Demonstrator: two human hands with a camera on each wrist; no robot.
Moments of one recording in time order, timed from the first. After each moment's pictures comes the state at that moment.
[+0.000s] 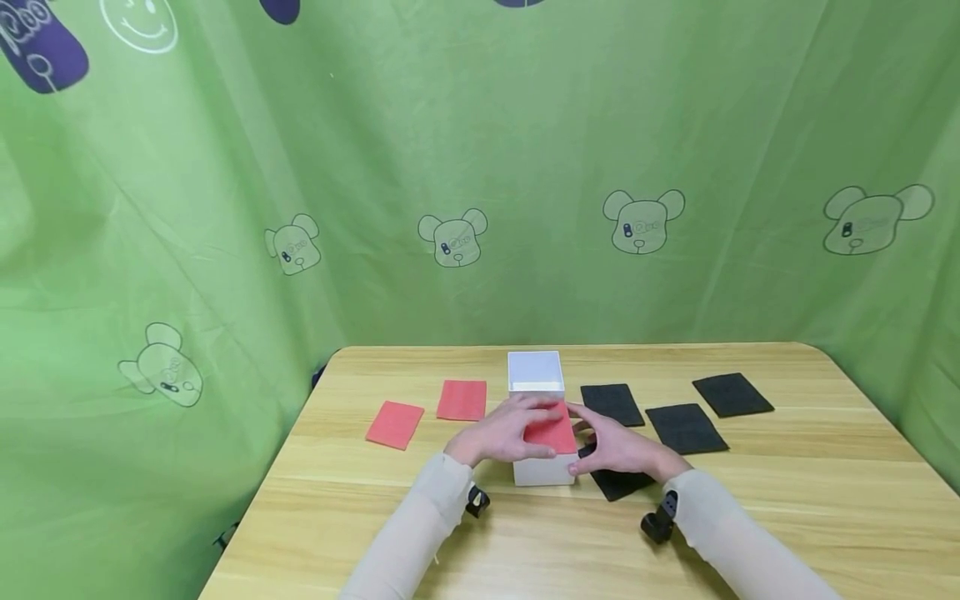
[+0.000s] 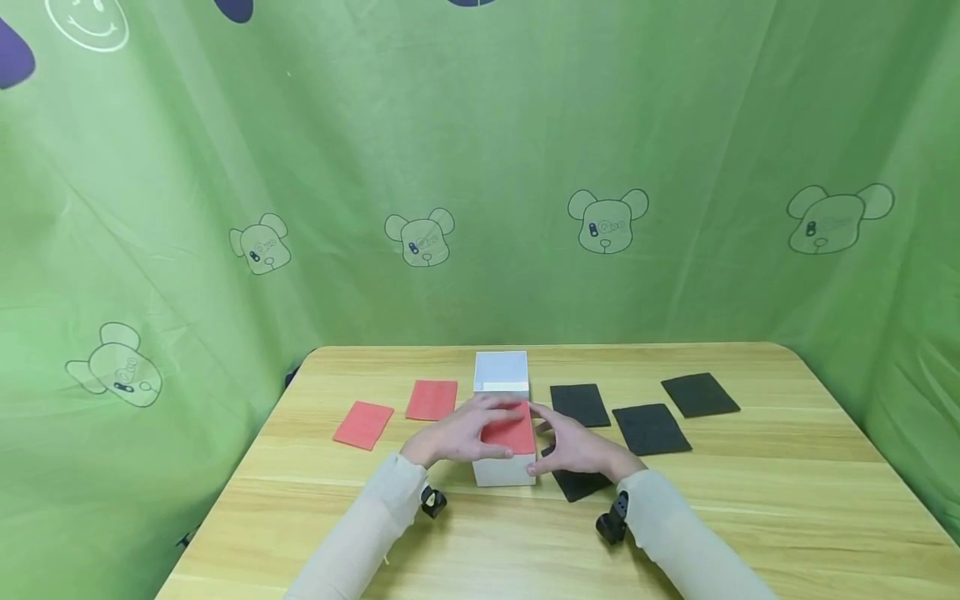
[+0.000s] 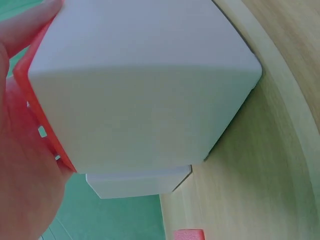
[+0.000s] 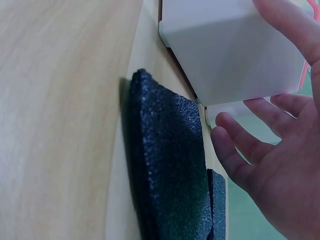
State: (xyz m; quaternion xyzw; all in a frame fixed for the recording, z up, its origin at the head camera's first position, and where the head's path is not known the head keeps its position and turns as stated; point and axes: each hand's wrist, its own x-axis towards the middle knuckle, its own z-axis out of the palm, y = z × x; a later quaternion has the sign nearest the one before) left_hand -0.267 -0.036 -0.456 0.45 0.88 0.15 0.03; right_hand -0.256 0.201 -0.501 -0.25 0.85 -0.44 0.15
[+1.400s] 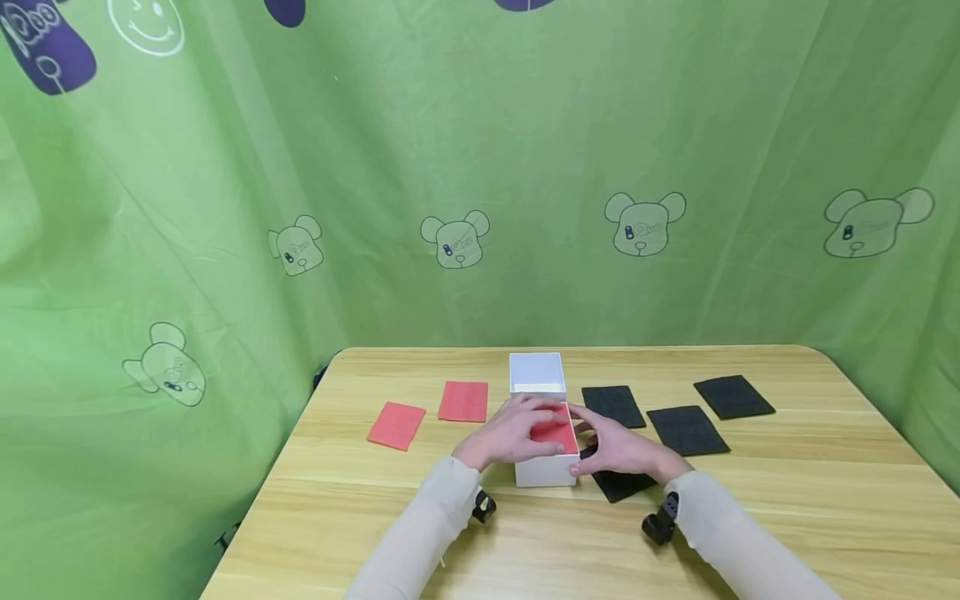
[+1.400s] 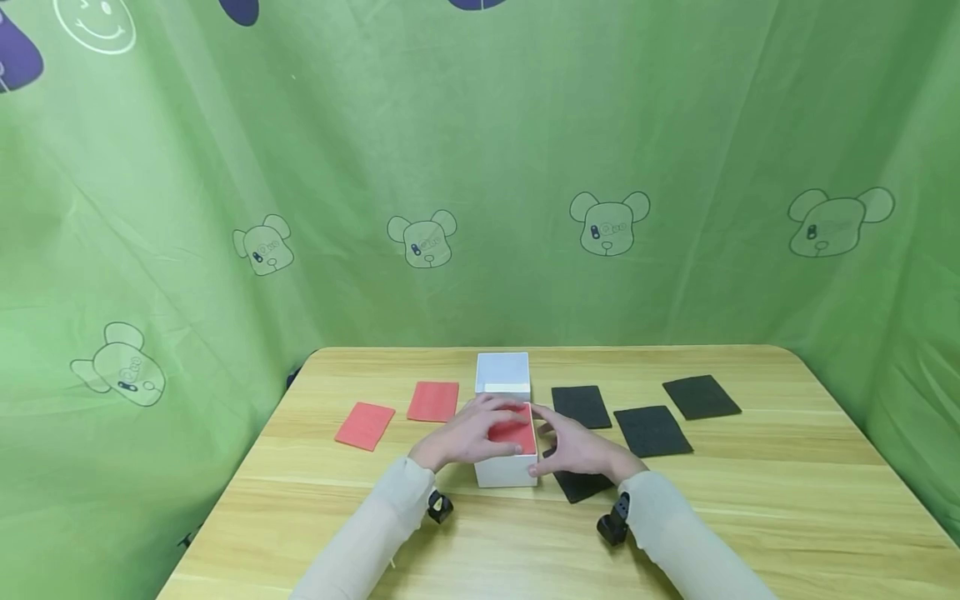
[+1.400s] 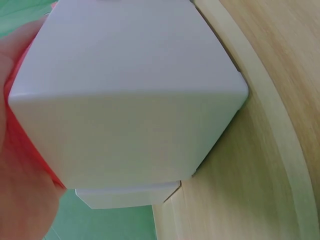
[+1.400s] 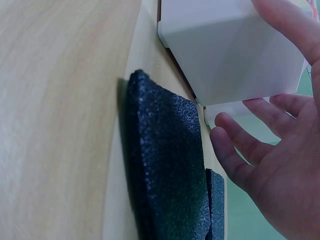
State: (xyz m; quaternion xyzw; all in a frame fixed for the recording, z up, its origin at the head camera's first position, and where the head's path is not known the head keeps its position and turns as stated) left_hand -0.267 -0.030 -0.465 0.43 0.89 0.15 0.00; right_hand -0.255 0.201 -0.499 -0.25 0.85 -0.44 0.16
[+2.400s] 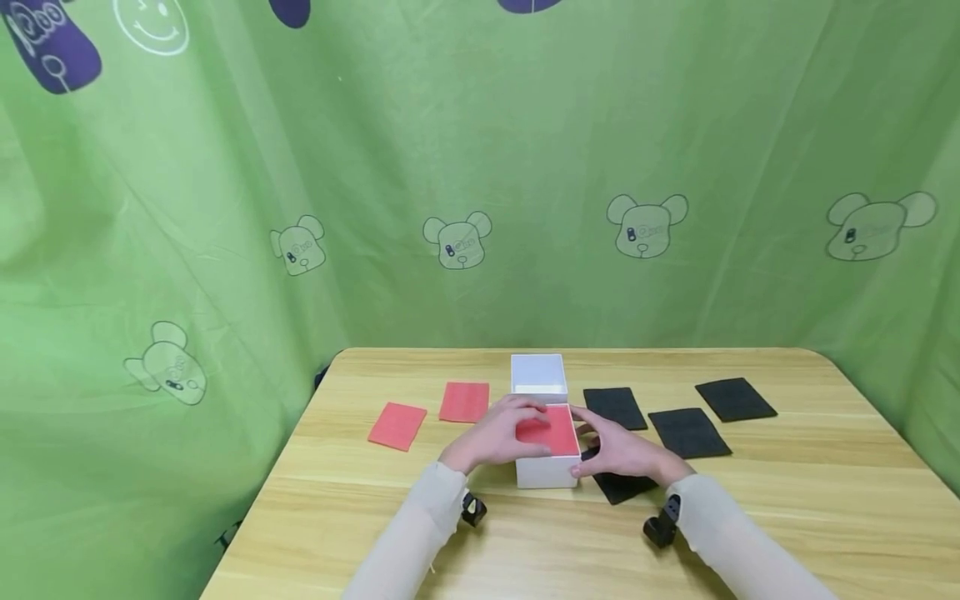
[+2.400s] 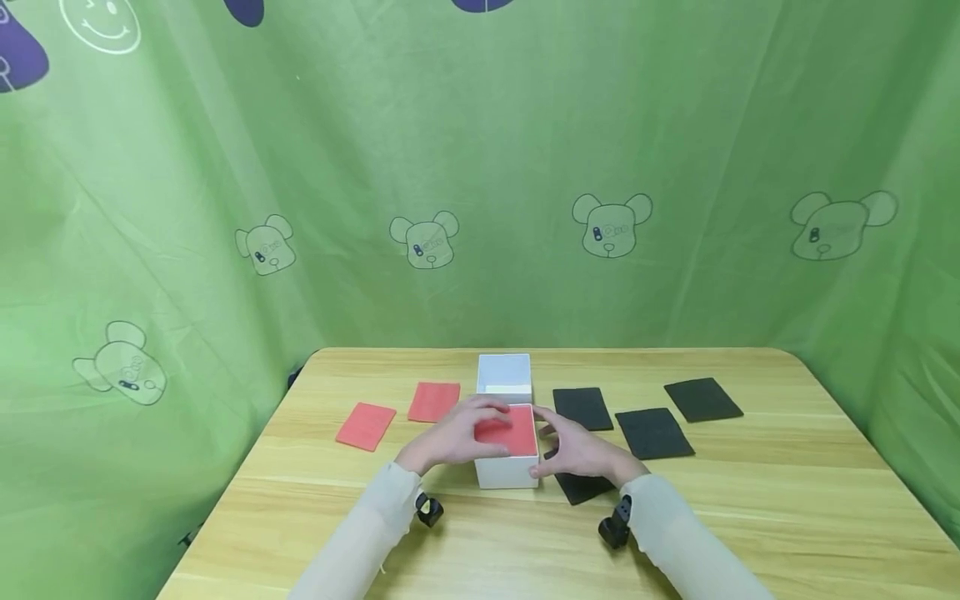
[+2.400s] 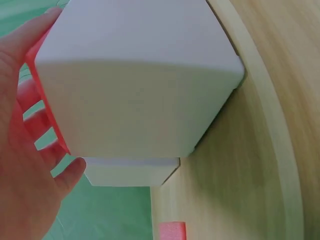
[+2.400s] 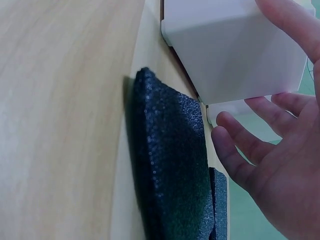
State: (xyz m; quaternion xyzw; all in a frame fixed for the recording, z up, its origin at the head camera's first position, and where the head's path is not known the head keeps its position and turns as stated) left_hand -0.268 -0.049 -0.469 0.38 0.90 0.23 0.01; right_hand -0.254 0.201 -0.499 -0.25 0.85 -0.44 0.16
